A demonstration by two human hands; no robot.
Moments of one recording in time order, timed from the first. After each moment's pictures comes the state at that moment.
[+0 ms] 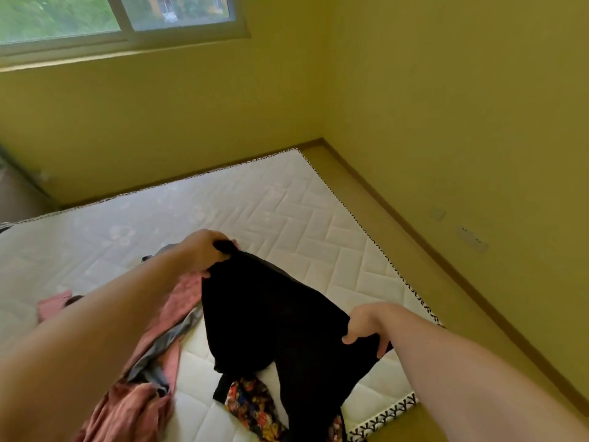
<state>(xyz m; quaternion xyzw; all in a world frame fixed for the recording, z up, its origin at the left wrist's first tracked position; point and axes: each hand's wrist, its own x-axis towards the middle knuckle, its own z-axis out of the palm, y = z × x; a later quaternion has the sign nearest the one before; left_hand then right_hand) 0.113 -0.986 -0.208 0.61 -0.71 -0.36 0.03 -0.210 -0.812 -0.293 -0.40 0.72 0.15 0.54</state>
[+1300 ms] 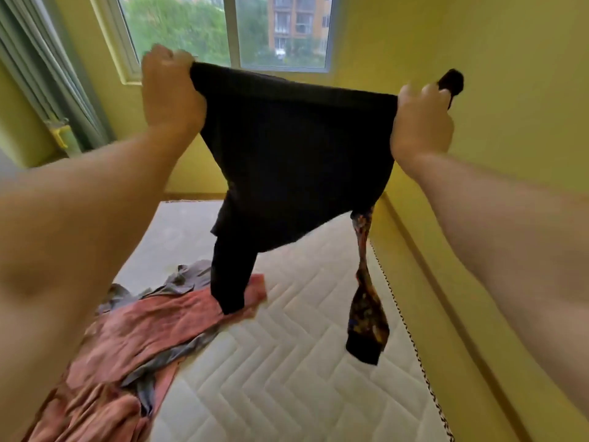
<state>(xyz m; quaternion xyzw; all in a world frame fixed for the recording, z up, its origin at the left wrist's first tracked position) 0.111 -1.110 0.057 0.68 -0.59 0.19 0.40 -0.240 -1.115 0.044 -0.63 0.70 -0.25 -0.23</state>
